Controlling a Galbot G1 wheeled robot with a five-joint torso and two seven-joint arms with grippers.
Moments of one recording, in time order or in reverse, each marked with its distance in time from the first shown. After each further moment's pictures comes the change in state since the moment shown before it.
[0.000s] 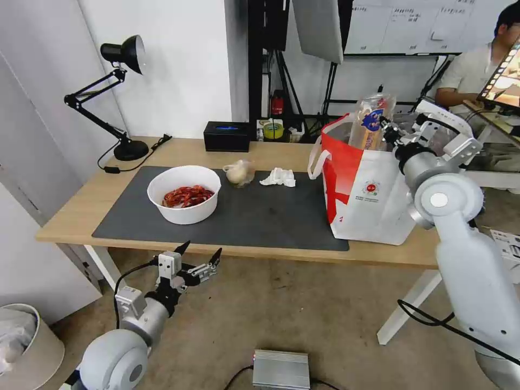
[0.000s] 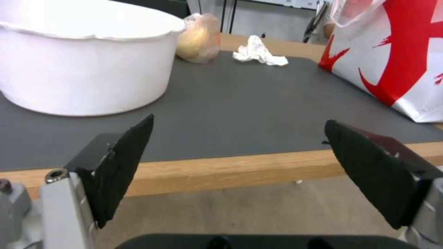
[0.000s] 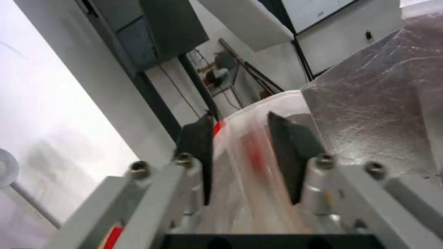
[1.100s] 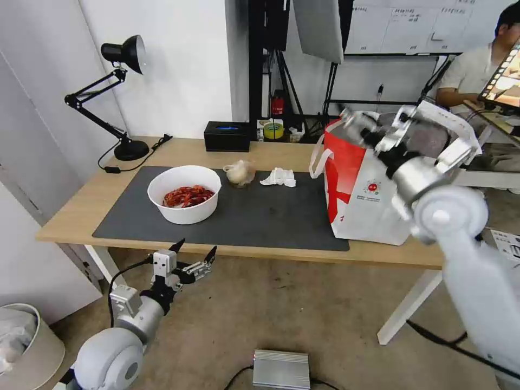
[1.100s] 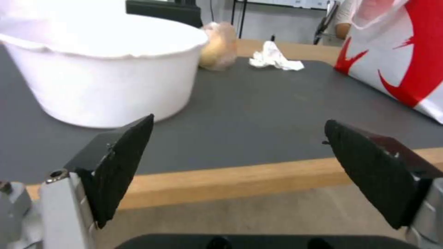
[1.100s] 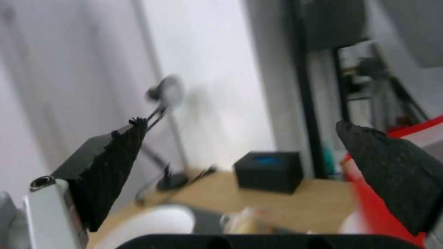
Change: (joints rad) left arm 0.014 0.025 -0.052 -0.004 0.000 -0.003 -0.004; right arm -0.174 -0.112 -0.068 0.189 -0.127 0.069 -0.528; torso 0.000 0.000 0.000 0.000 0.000
